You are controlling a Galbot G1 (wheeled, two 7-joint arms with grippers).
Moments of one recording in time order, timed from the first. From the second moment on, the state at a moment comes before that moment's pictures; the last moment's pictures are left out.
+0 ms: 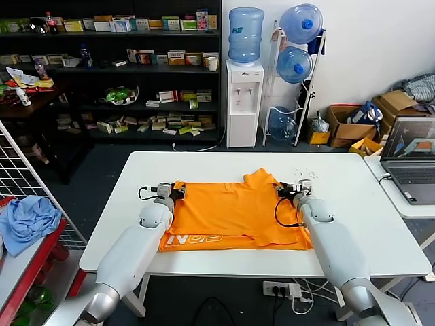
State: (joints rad) left arm 0.49 -1.33 0.00 -0.89 -0.47 0.27 -0.12; right arm -0.46 1.28 0.24 0.76 0.34 -0.26 -0.24
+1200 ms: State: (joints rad) left arm 0.81 -1.10 -0.06 -1.43 -0.54 0.23 -0.18; right arm -0.90 1.06 0.29 1.45 0.40 -0.32 -0.02
